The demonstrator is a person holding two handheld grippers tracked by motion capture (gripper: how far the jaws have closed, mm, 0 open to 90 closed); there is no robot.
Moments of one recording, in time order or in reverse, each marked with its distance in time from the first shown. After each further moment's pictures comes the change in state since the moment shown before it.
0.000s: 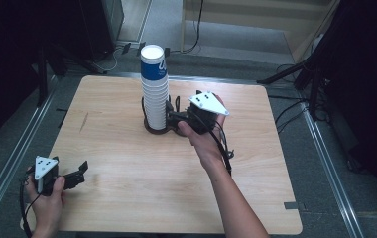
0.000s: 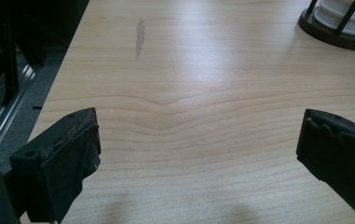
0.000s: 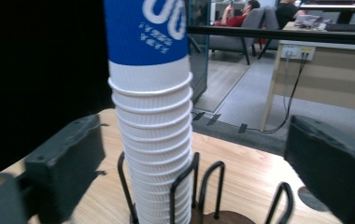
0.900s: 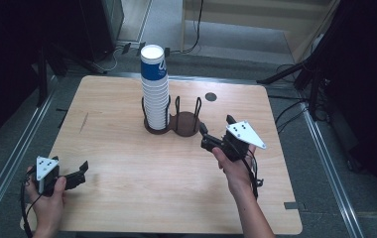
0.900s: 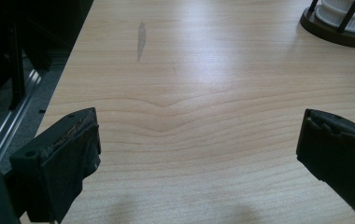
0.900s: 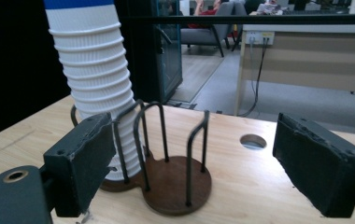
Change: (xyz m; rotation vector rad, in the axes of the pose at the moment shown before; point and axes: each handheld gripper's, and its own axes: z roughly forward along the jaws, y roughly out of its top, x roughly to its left) left arm -0.003 0.000 0.000 -0.006 0.016 0.023; right arm -0.050 -0.052 -0.070 -0.003 -0.101 0.049
